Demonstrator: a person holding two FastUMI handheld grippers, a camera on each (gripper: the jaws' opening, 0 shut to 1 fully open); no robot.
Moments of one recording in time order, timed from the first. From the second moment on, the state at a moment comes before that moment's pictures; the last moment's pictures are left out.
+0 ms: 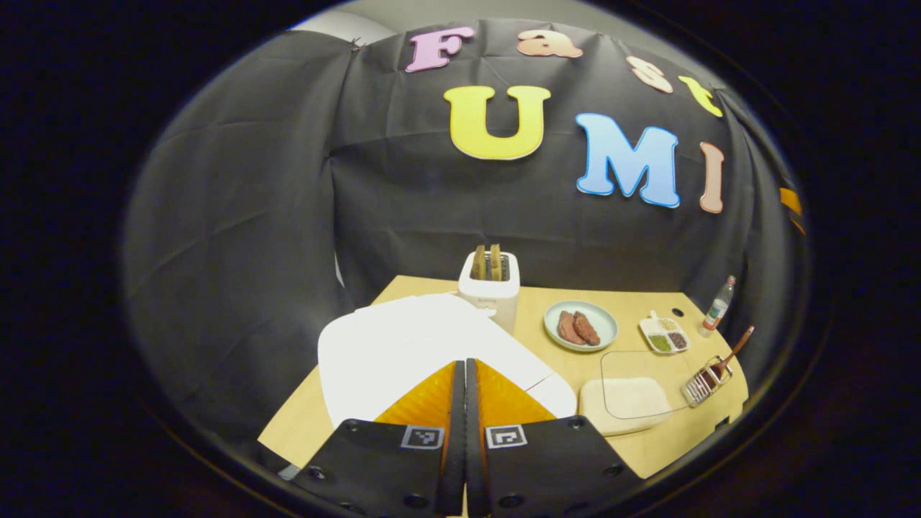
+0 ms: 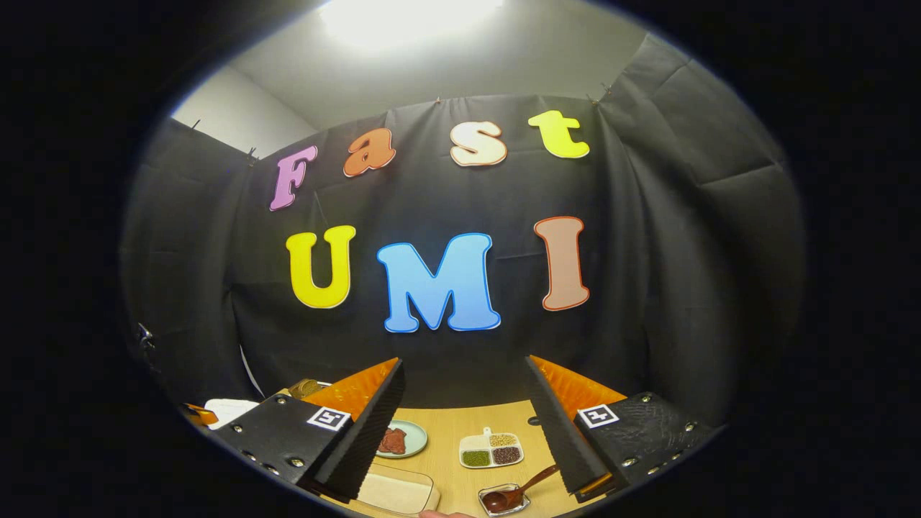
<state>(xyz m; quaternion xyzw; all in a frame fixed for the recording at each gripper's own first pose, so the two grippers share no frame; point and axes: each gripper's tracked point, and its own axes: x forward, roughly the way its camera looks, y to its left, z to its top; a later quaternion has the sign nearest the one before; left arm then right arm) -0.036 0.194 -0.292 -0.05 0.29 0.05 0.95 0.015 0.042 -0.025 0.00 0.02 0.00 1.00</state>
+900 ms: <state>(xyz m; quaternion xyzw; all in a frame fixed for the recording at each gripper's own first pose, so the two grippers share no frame) -0.031 0.205 -0.336 -0.07 0.36 0.05 0.93 0.022 0.037 -0.034 0.01 0.03 -0.02 1.00</state>
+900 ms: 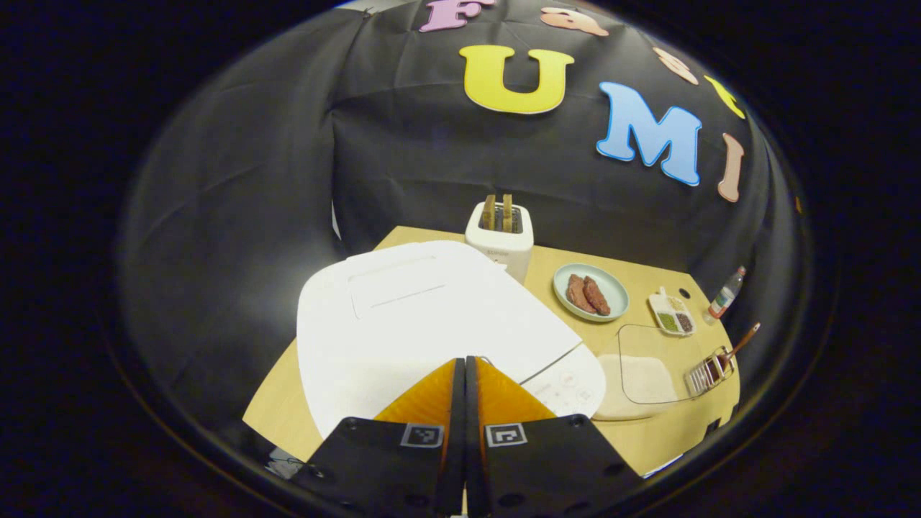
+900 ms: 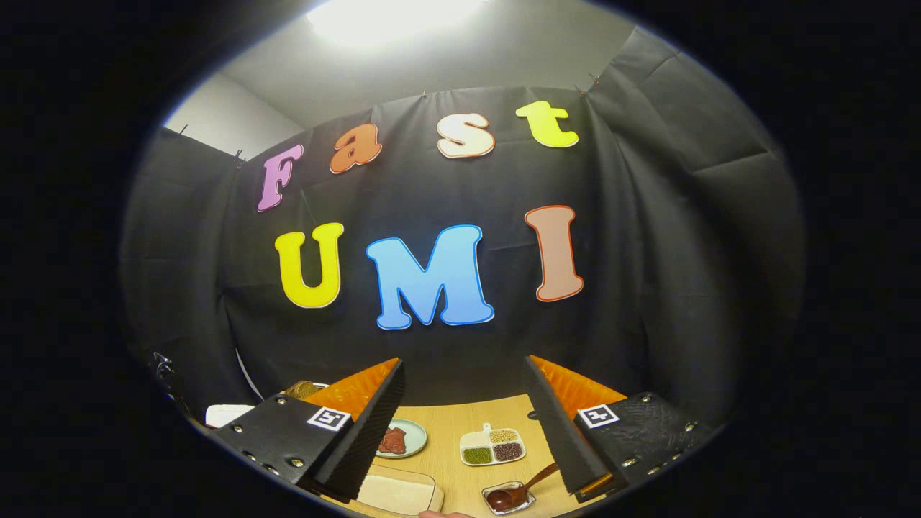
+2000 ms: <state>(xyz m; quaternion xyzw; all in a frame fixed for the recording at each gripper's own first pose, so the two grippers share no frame) 0.026 0.205 -0.095 -0.01 0.10 0.09 0.99 0.026 -0.053 -0.074 -0.02 0.04 -0.08 1.00</state>
